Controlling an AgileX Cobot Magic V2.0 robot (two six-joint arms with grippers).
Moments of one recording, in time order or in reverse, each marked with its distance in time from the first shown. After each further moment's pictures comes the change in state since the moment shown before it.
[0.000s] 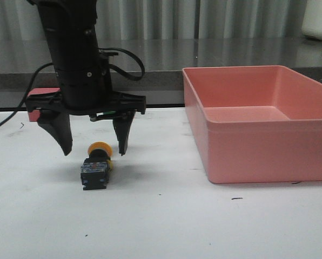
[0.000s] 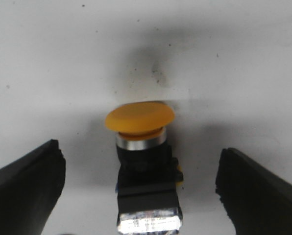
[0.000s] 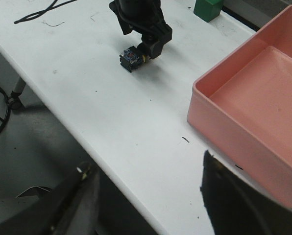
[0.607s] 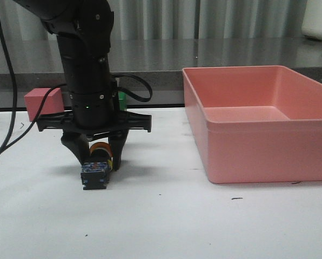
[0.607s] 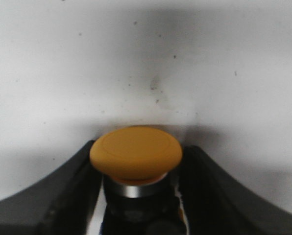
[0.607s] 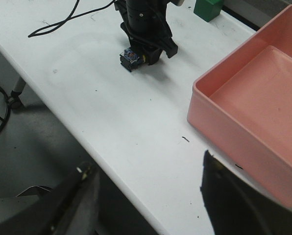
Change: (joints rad) left arm -0.002 0.098 -0.044 0.000 -0.017 -0.056; right arm 0.000 0.000 0.000 0.000 0.002 0.000
